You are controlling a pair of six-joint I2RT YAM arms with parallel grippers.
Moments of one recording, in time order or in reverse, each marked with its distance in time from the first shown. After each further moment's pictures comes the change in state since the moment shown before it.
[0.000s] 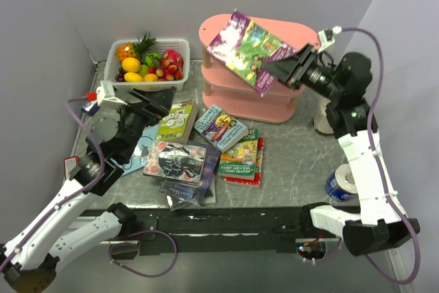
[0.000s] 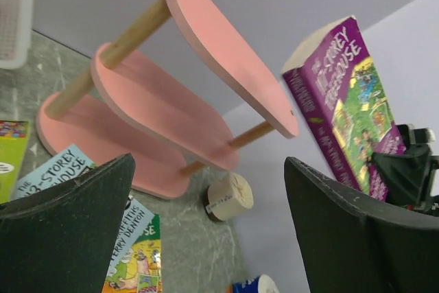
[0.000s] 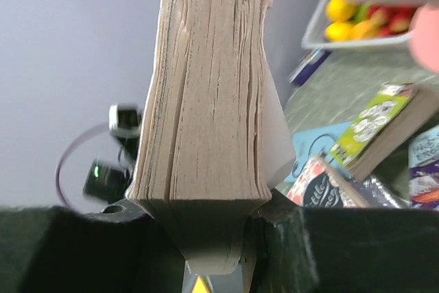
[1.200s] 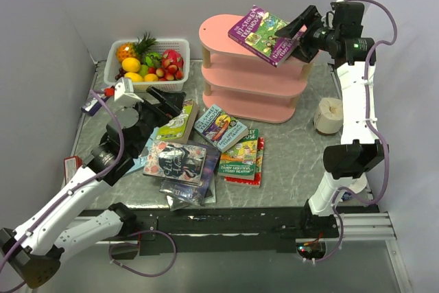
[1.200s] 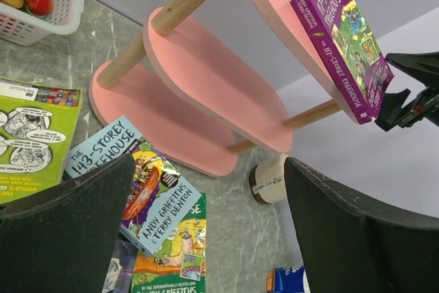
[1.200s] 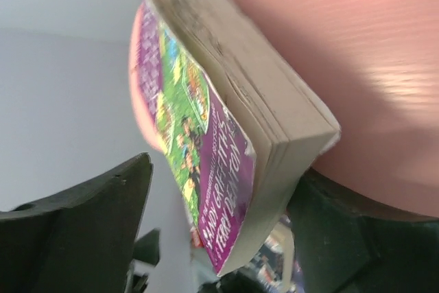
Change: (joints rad) left arm 0.005 0.085 -0.002 -0.095 -0.030 0.016; right arm -0.178 0.678 0.908 -0.758 0.202 -0.214
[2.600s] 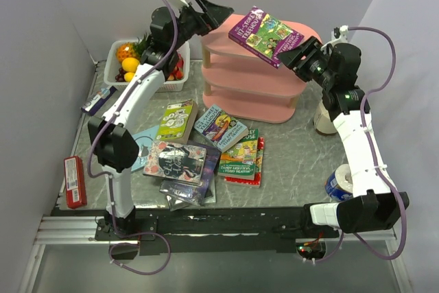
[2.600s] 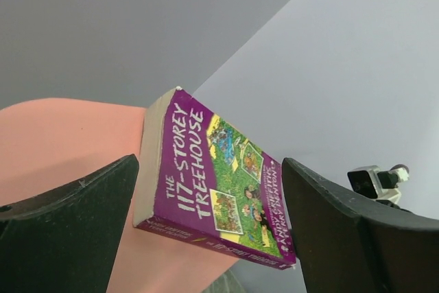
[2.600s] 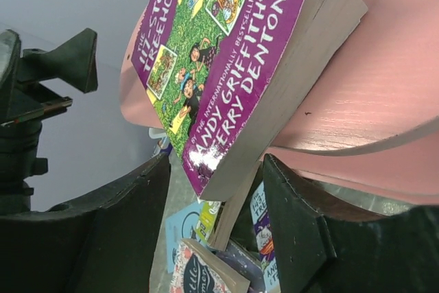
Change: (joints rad) left arm 0.236 1.125 1.162 0.272 0.708 -0.006; right arm 0.065 -0.503 -0.818 0.605 0.196 -0.070
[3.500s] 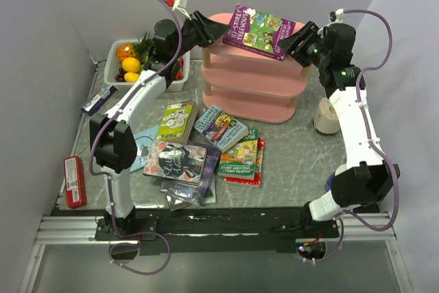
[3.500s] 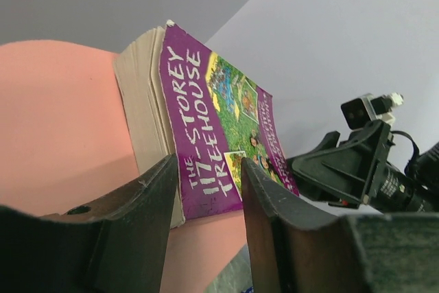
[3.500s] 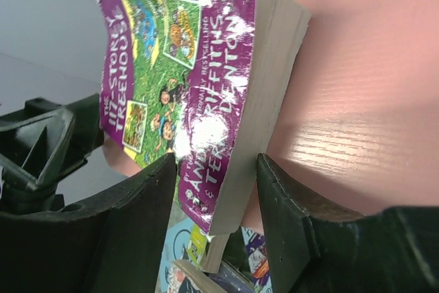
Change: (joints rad) left arm 0.011 0.009 -0.161 0.142 0.112 -0.025; right arm -0.002 0.209 0.240 -0.088 0.029 -0.025
